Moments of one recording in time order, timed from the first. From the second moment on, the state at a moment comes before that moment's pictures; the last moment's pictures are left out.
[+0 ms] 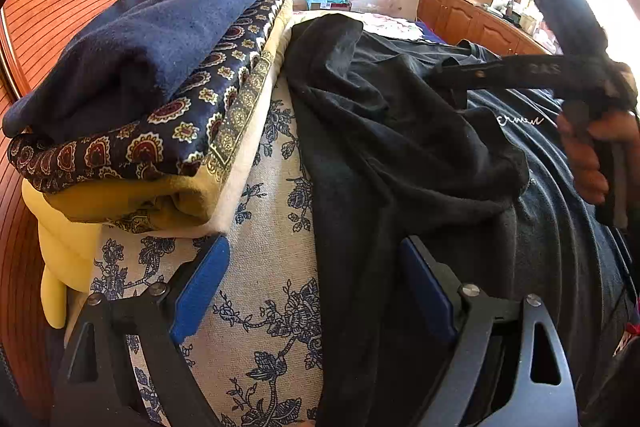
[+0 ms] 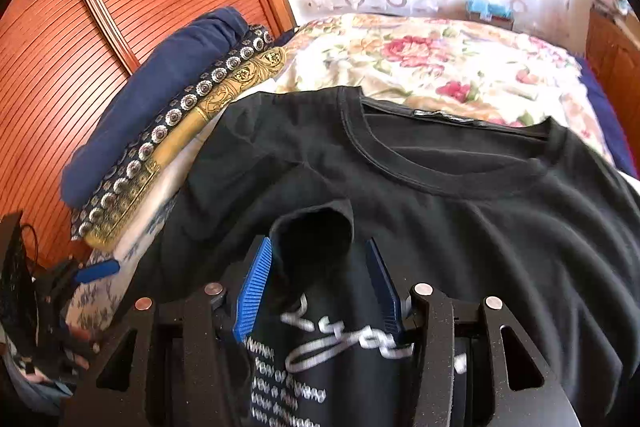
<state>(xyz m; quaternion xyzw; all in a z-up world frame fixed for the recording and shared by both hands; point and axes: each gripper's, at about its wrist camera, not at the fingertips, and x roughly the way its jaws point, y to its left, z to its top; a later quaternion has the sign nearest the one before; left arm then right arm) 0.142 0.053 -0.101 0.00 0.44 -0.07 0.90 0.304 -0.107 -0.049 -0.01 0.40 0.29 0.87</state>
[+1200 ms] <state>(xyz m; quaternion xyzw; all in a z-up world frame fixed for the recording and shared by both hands) 0.141 0.056 -0.098 0.00 0.44 -0.05 0.90 0.290 -0.189 -0.032 -0.08 0.38 0.19 0.90</state>
